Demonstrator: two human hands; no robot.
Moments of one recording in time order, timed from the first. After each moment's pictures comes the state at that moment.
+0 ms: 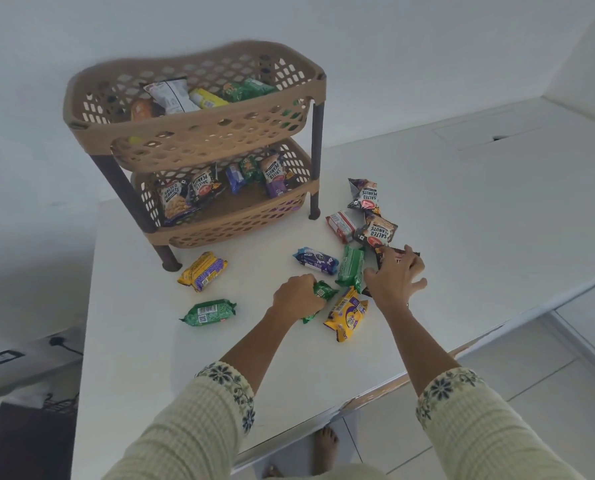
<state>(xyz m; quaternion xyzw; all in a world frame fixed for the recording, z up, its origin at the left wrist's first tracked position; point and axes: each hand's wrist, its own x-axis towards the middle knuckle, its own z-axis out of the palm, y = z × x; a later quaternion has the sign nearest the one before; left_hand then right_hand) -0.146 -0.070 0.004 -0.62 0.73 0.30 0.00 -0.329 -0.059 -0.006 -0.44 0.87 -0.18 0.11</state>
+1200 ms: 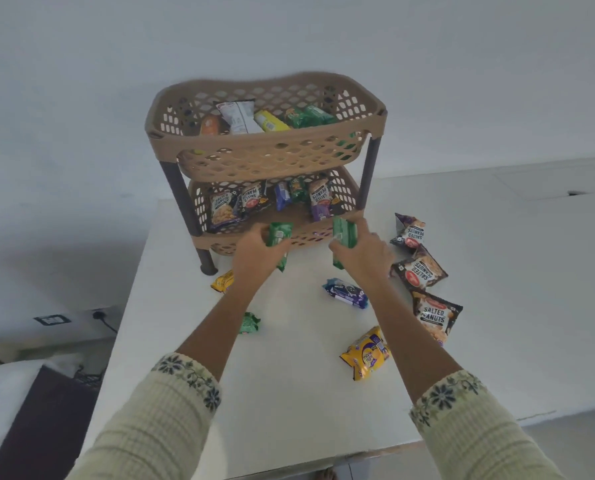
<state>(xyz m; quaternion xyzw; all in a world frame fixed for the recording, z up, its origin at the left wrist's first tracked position) -0.046 -0.132 0.073 -0.70 0.55 0.23 -0.38 -0.245 -0.139 0.080 -0.61 0.72 -0.27 0.17</state>
